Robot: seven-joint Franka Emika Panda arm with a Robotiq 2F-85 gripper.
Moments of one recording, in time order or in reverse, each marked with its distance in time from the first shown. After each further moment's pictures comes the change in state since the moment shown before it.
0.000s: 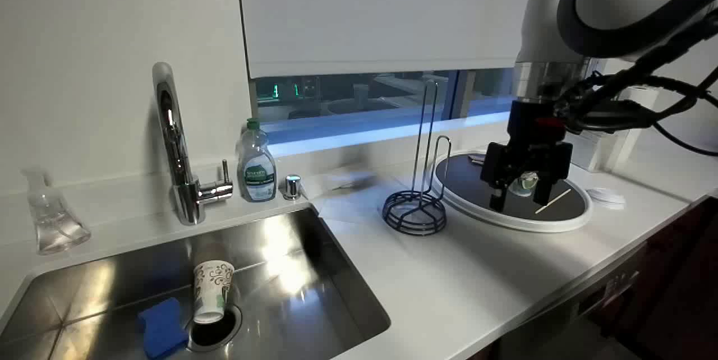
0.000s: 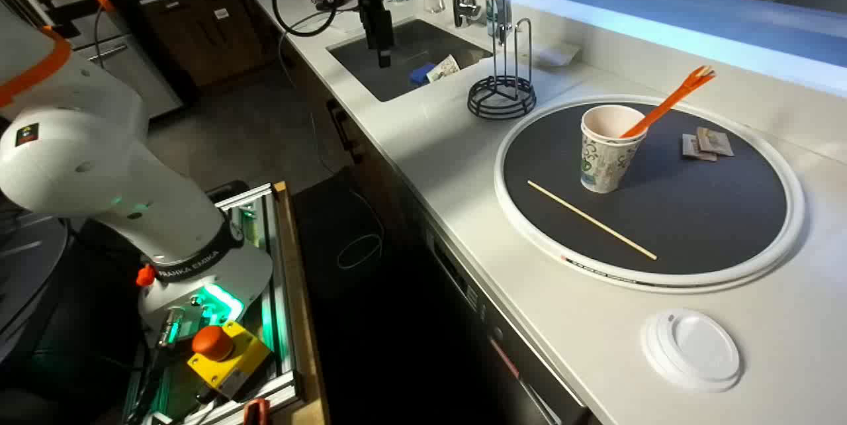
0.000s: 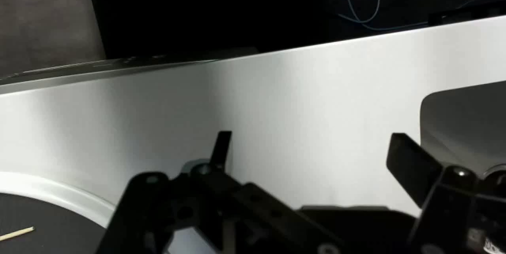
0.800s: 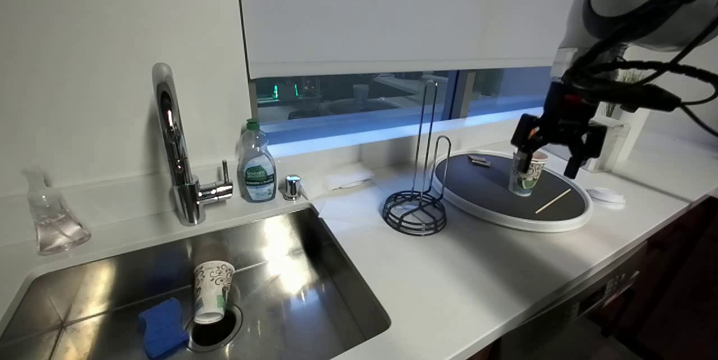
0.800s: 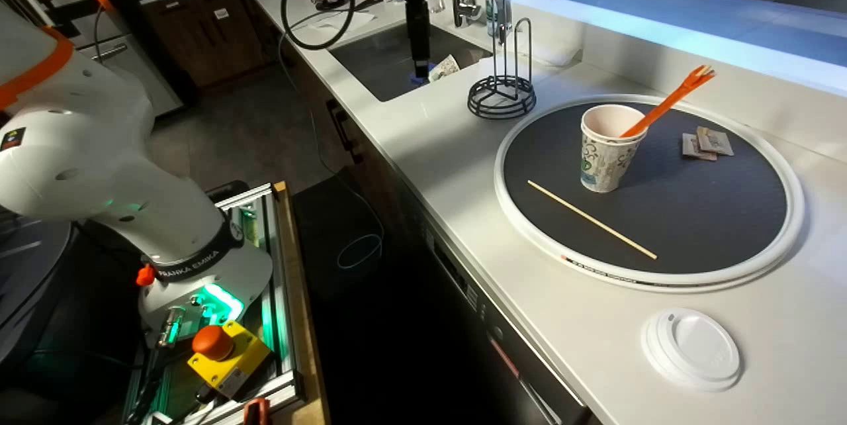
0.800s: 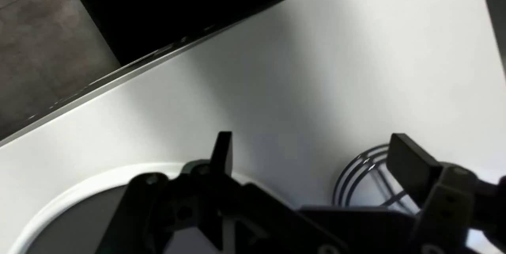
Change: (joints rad) arm -0.134 0.004 -0.171 0.034 -0.005 0.015 0.029
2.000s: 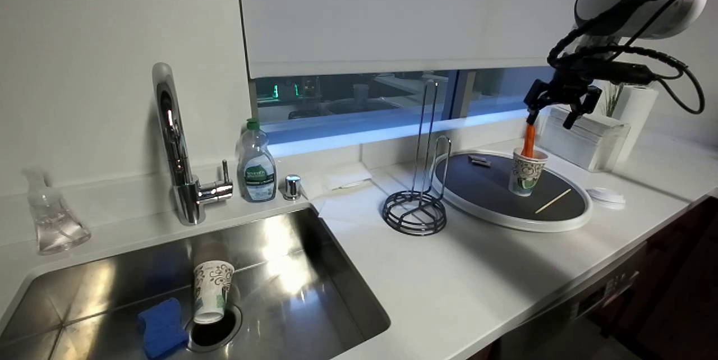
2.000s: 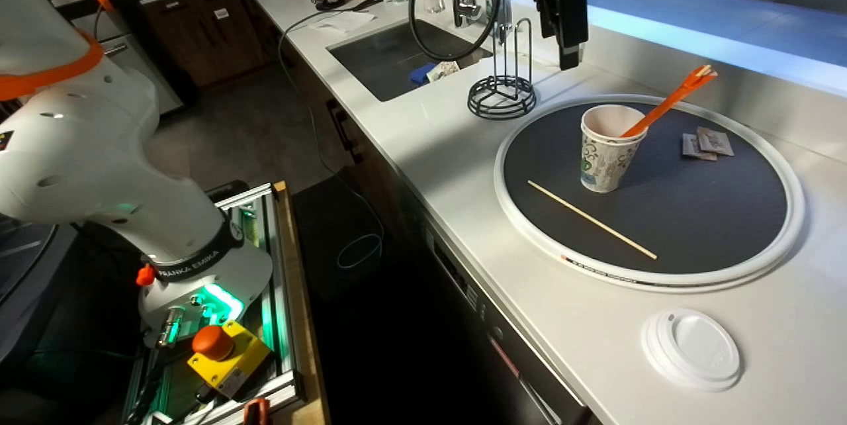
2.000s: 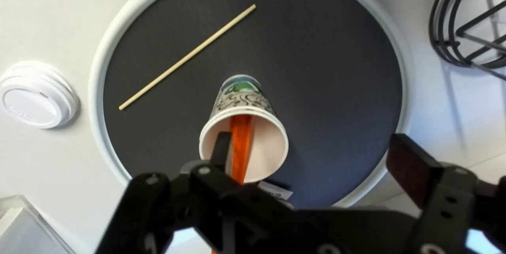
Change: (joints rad) arm -0.108 0.262 -0.142 0.322 -0.114 0.173 -0.170
